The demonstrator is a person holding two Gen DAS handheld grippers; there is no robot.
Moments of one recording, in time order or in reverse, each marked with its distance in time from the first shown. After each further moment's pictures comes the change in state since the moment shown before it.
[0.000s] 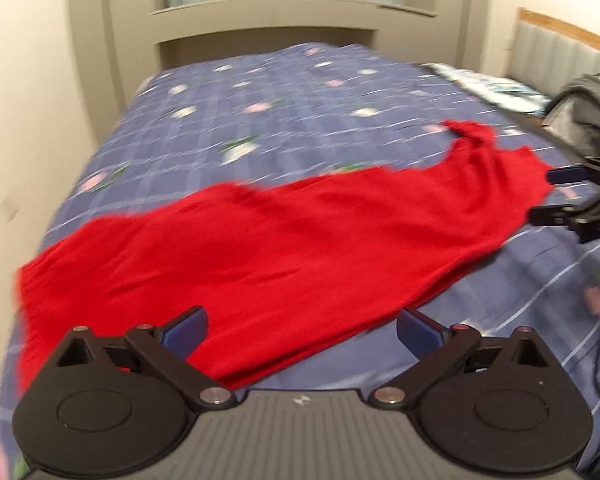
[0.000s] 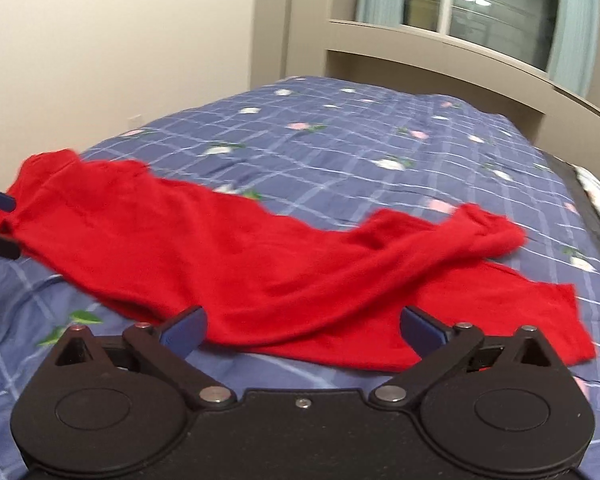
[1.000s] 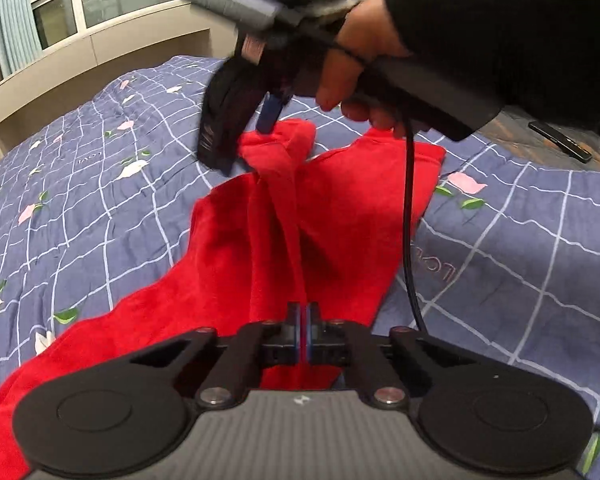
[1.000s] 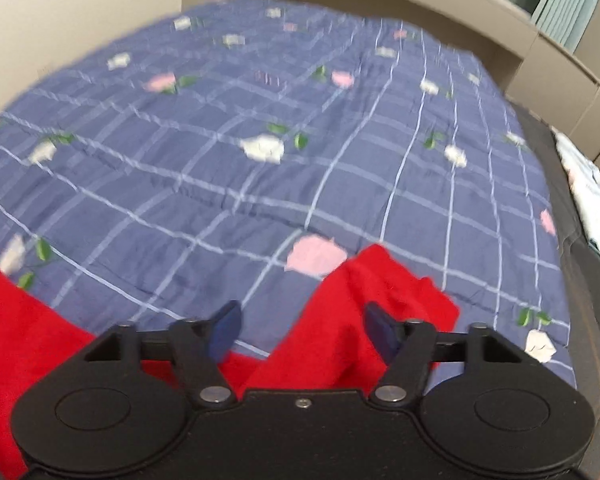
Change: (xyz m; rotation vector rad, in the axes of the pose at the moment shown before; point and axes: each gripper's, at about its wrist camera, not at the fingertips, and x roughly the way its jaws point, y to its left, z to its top) left arm 0.136 -0.216 0.087 0.336 0.023 -0.218; right arm 0.168 -0.130 0.123 -0.019 0.320 -0.151
